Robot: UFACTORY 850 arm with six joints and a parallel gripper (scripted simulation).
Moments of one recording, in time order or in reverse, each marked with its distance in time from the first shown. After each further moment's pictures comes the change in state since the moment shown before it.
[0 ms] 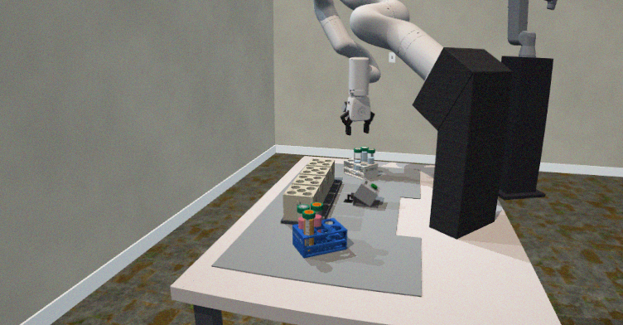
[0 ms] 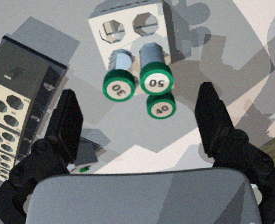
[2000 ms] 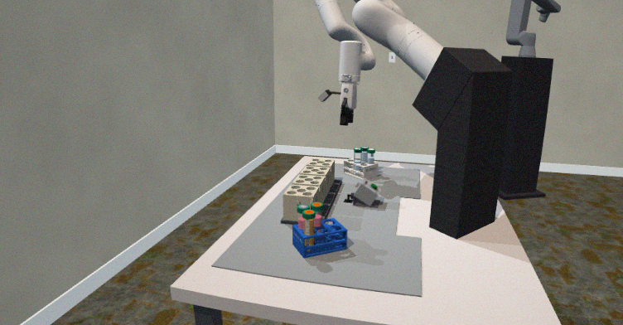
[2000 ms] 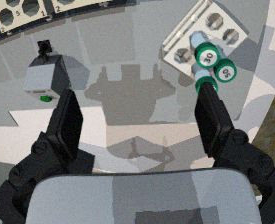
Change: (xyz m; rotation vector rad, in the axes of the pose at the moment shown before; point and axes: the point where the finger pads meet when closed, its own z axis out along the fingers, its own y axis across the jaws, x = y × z) arm -0.076 -0.105 -0.066 0.074 0.000 -0.791
